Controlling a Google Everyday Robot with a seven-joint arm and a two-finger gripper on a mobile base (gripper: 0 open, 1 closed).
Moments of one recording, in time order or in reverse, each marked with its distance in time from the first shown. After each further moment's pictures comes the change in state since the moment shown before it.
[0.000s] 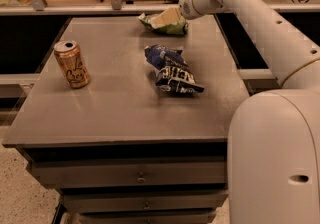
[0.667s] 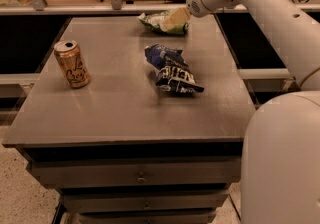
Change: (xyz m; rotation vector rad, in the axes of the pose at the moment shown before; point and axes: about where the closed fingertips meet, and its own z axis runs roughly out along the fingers) arm 0.005 0.000 -0.039 0.039 0.063 -0.151
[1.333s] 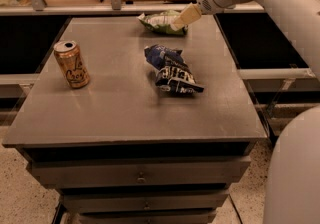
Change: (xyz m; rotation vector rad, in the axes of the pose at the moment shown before) arm 0.006 -0.012 -0.044 0.093 0.020 -0.090
